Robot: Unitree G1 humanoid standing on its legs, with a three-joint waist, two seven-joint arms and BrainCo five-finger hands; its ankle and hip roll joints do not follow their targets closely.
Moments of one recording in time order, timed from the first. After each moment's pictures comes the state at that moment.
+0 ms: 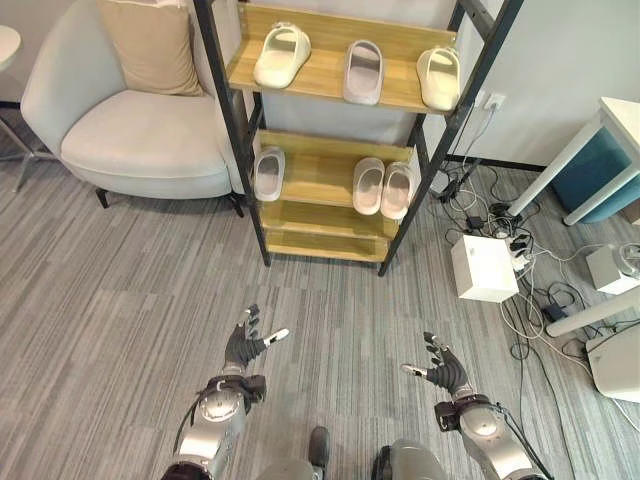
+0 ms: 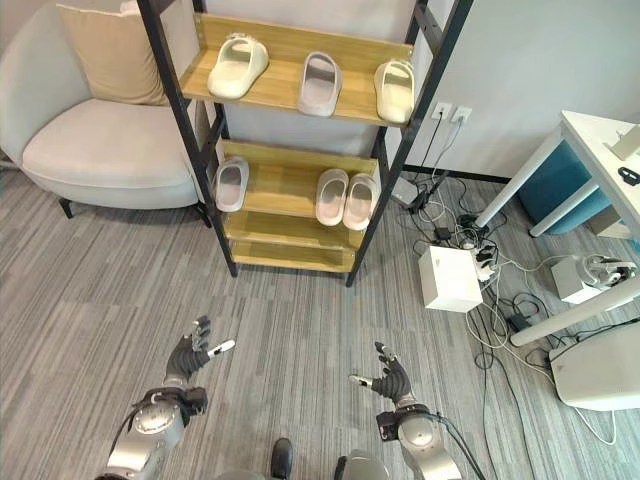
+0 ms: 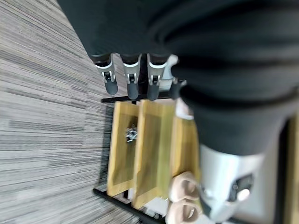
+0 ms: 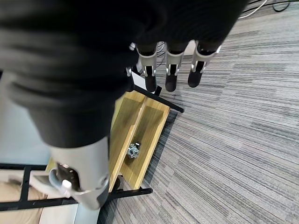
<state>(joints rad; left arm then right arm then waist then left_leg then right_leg) 0.02 0.31 -0.24 0.42 -0.32 -0.15 0.21 0.04 -0.28 0.30 0.50 0.12 -0.12 -0.17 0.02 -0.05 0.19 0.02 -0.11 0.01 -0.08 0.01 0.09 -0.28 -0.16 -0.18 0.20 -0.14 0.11</state>
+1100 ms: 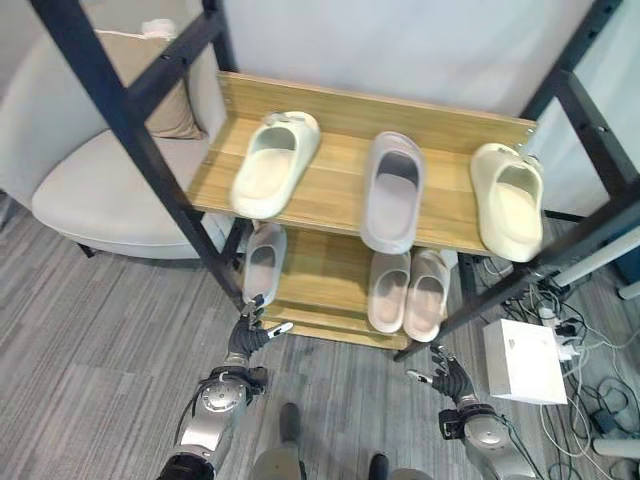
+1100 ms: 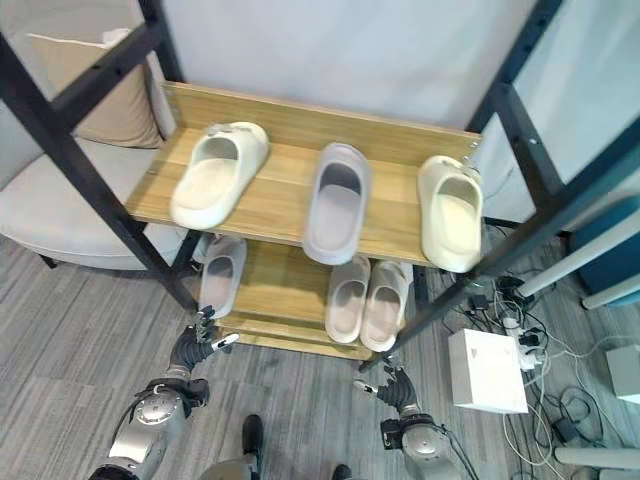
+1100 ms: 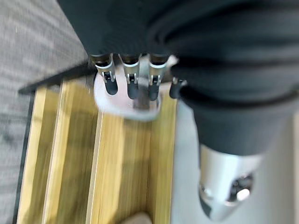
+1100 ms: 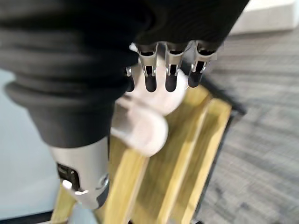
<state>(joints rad) 0.00 0.33 -0.23 0.39 -0.28 -0.15 0.20 0.07 -0.26 0.26 0.51 0.17 -0.12 -0.16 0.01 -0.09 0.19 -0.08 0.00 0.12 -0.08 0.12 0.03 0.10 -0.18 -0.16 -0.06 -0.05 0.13</state>
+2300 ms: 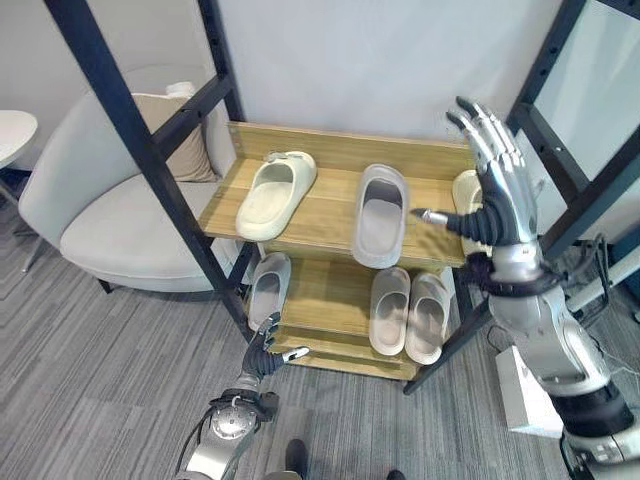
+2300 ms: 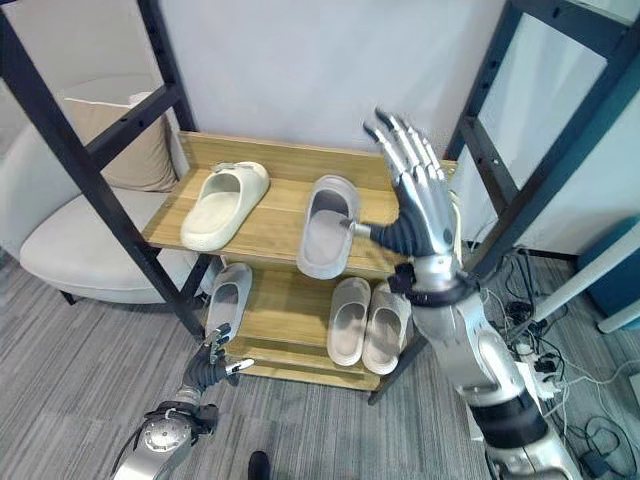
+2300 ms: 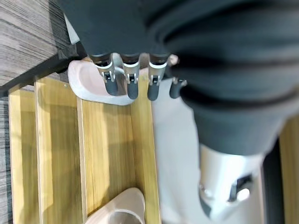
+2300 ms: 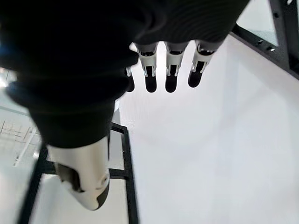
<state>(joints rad) 0.11 0.32 -0.32 0.32 -0.18 -0.17 0.21 -0.44 -0.56 0.20 -0.20 -0.63 -0.08 -0.44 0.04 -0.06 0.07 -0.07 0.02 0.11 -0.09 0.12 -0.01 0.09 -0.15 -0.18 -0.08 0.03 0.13</state>
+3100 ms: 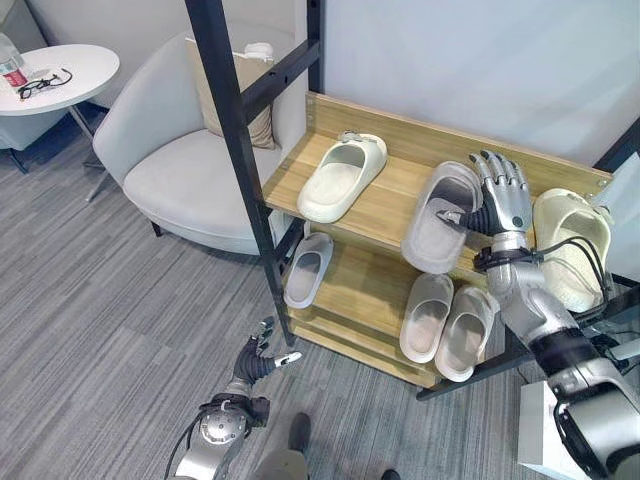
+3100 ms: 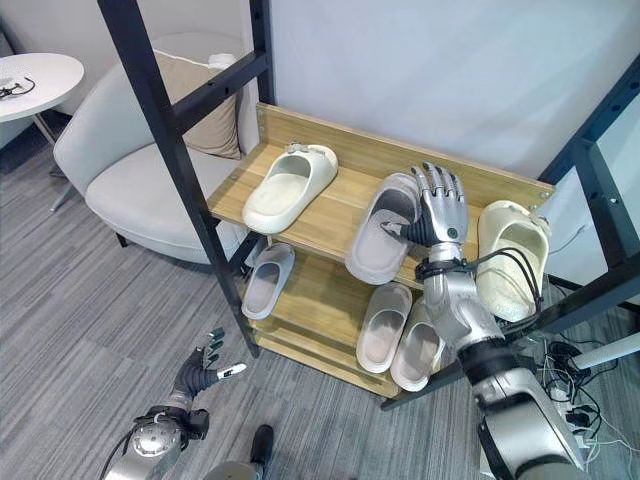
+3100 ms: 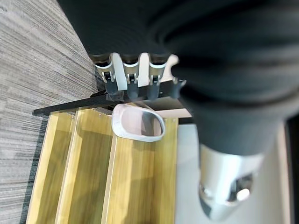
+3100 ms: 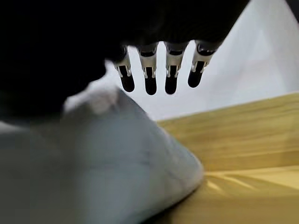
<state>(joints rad) 0.12 0.36 -0.31 0.33 -0.22 -0.19 0.17 -0.69 -0.56 0.35 0.56 -0.71 0.11 -0.56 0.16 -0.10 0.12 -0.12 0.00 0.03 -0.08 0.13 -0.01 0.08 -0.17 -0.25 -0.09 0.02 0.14</state>
